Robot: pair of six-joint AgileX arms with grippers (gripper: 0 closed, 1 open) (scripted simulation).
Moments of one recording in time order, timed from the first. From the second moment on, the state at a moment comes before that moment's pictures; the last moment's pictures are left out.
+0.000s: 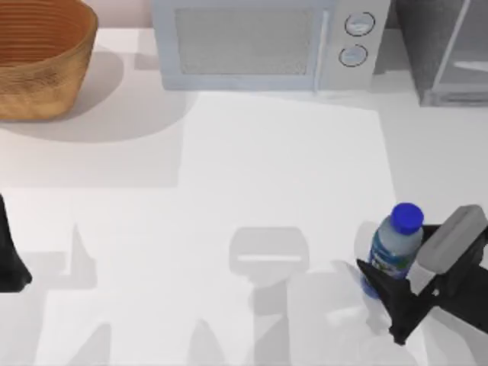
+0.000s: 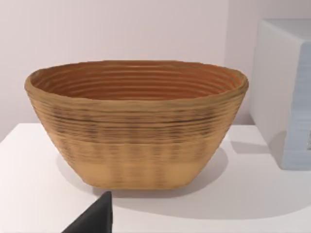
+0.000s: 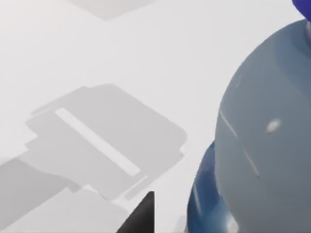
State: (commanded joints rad) left arm 0.00 0.00 0.00 0.00 0.00 0.00; right arm 0.36 1.78 0.10 1.35 -0.37 -0.13
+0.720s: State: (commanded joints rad) left arm 0.00 0.00 0.00 0.00 0.00 0.00; right arm 0.36 1.78 0.10 1.35 -0.37 -0.13
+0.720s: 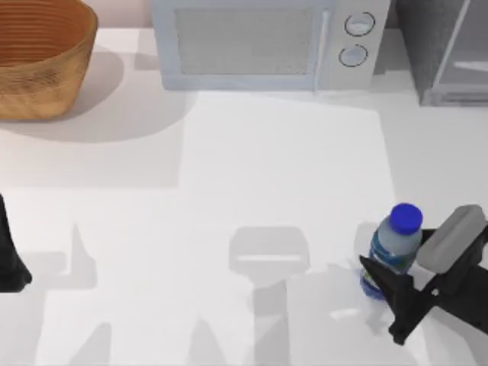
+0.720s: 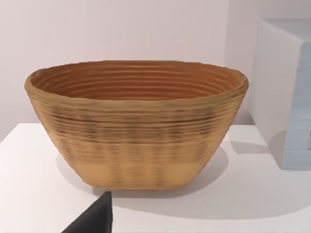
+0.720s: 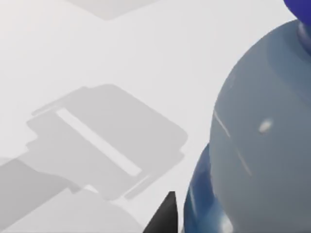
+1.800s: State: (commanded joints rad) left arm 0.00 0.00 0.00 0.00 0.00 0.00; right arm -0.12 1.30 0.17 0.61 -0.83 -0.38
